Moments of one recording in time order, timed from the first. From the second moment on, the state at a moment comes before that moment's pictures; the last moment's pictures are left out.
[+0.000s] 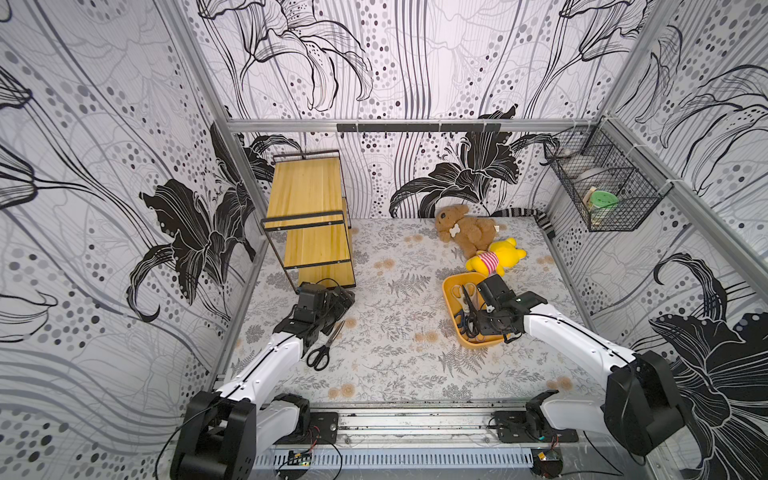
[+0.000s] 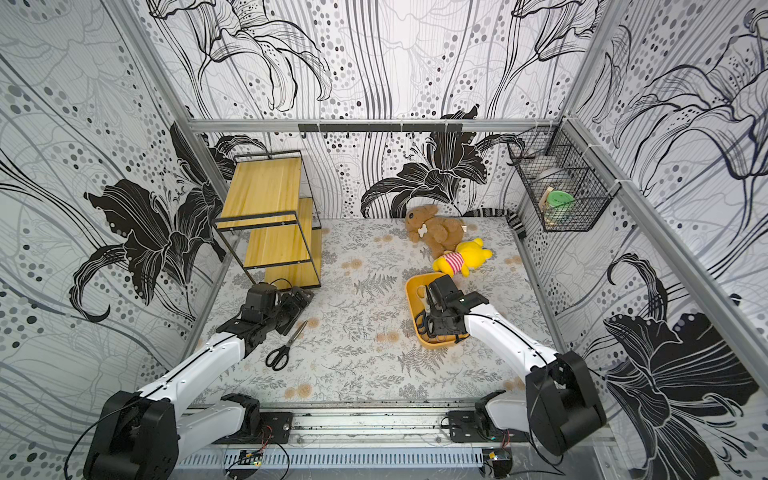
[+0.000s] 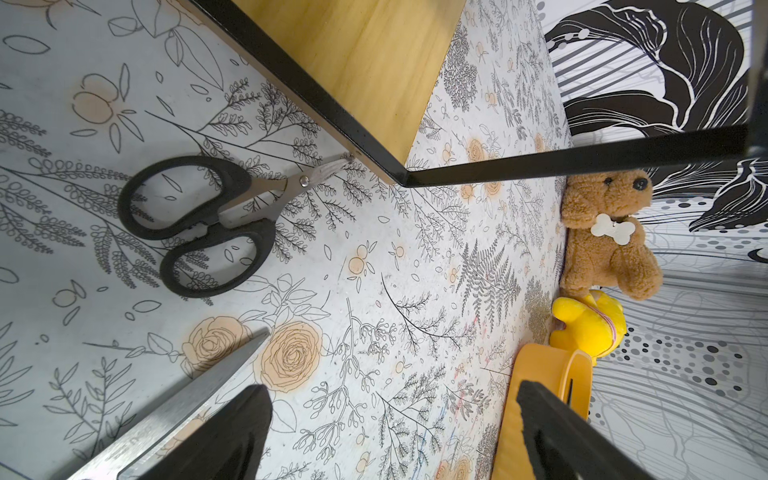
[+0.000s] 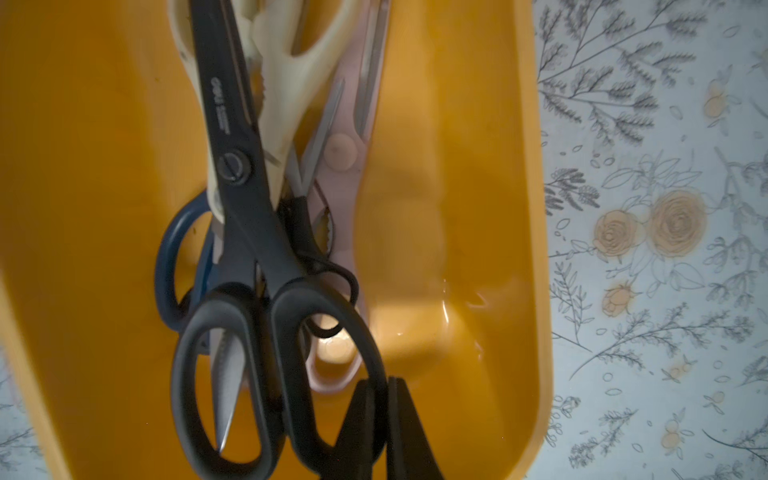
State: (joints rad) left arm -0.19 1.12 0.53 -0.16 0.17 -1.05; right arm 0.45 1.32 0.82 -0.79 0.20 0.36
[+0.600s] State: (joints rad) left arm -0.19 1.09 0.52 -0.23 0.13 -1.03; right arm 0.45 1.36 0.90 -0.76 0.21 0.39
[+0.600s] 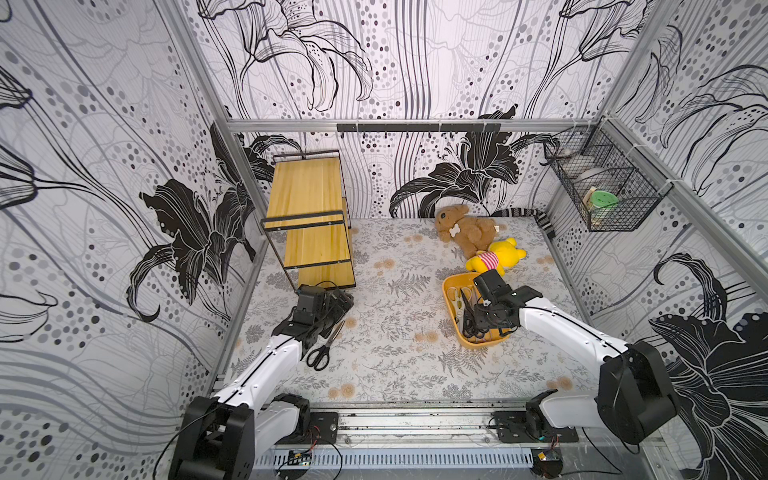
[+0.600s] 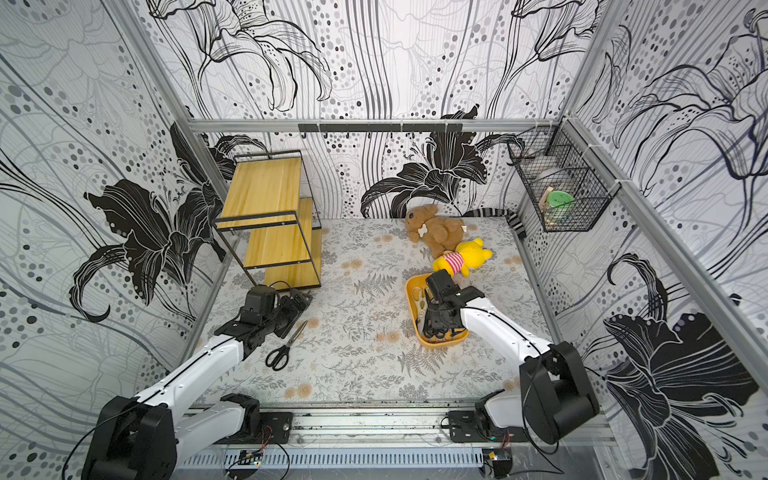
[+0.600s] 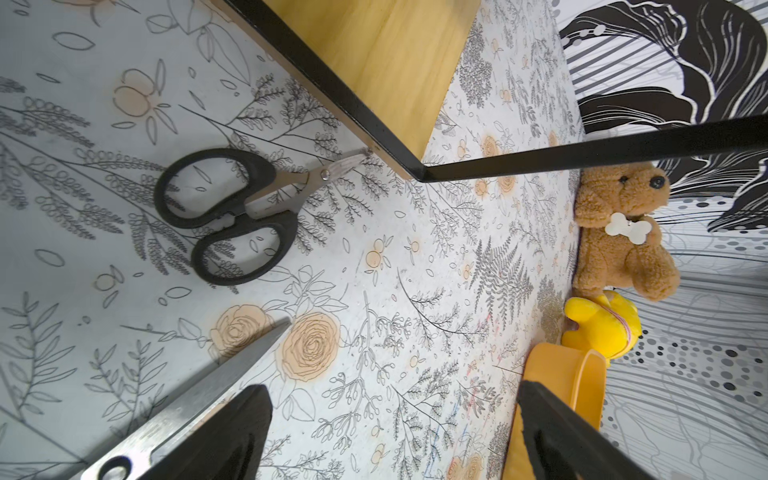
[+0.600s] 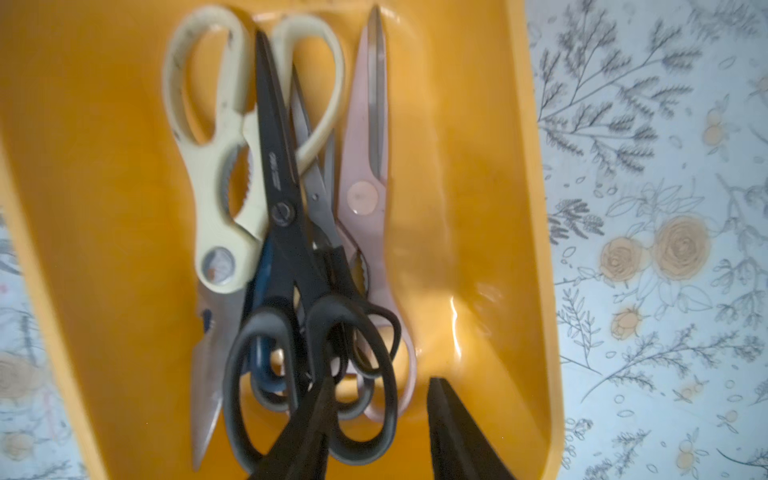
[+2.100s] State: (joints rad) left arm -0.26 0.92 0.36 -0.52 -0.10 -1.16; right arm 0.60 1.43 1.01 -0.65 0.17 0.46
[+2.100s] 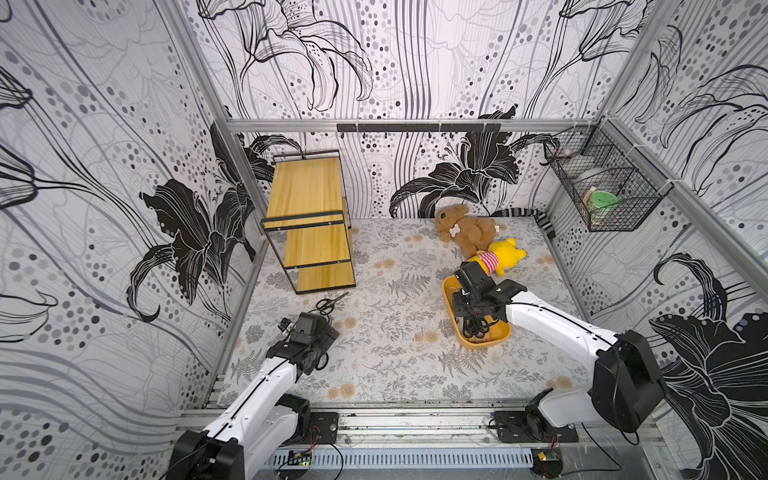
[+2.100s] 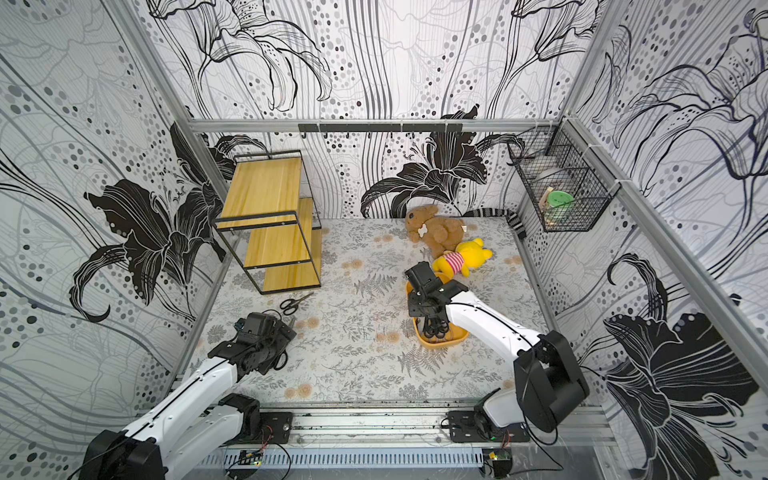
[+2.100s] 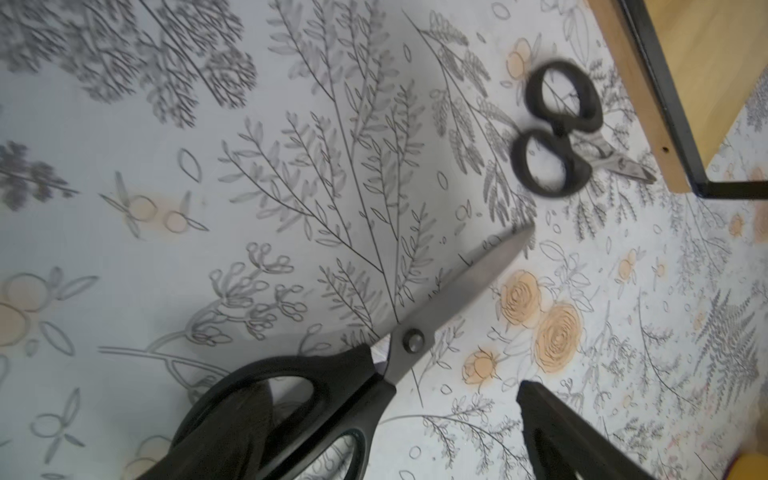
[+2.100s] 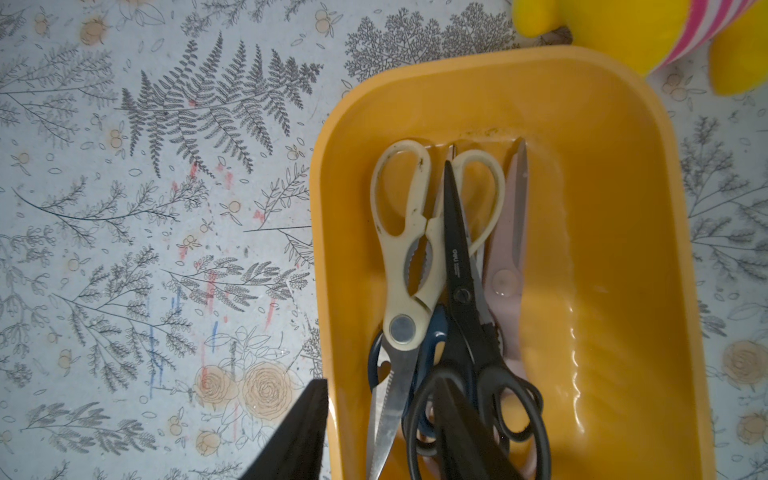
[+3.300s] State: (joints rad) left arm -0.77 1.42 0.74 -0.19 0.00 -1.34; right arm 0.63 1.47 0.99 -0.59 0.10 0.44
